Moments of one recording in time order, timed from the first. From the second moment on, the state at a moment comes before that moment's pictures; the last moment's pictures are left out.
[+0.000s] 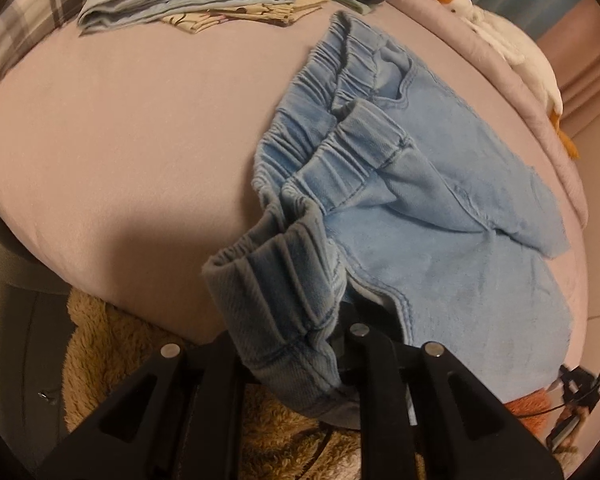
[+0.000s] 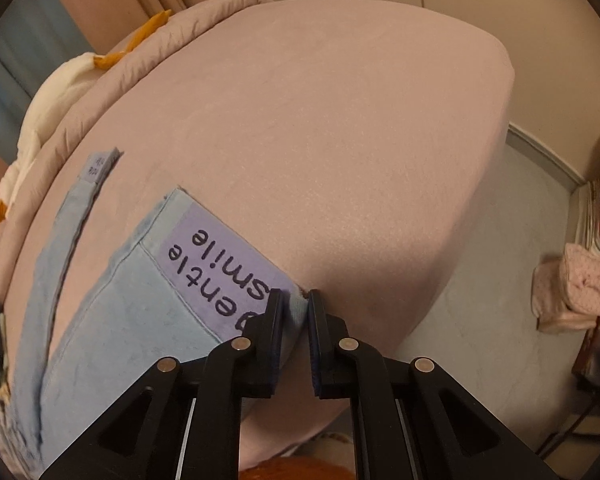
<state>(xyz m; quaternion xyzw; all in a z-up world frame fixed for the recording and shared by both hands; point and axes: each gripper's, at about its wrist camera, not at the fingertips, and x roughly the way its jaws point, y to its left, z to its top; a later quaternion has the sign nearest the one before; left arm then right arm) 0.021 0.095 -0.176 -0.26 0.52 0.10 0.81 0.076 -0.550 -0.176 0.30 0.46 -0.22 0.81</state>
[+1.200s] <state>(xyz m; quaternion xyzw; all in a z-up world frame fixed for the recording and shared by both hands) 0.005 0.106 -0.178 -0.34 0.50 0.10 0.79 0.082 -0.549 -0.179 0.30 0.46 -0.22 0.81</state>
